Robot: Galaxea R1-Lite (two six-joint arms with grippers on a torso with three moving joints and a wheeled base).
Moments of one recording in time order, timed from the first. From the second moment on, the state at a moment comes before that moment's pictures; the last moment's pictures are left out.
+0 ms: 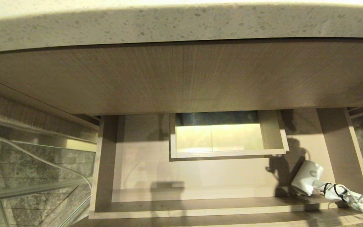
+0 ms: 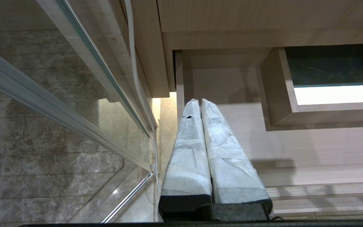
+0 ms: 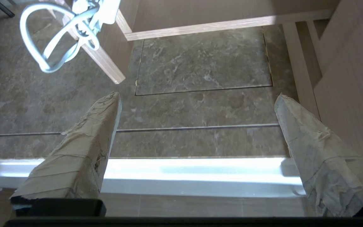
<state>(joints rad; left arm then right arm) 0.00 0.00 0.00 -0.23 0.00 -0.01 -0.24 1.36 -1.21 0.69 -0.28 -1.57</state>
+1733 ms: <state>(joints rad) 0.00 0.00 0.00 -0.23 0.00 -0.01 -0.23 1.35 -0.75 0.77 -0.40 -0.90</state>
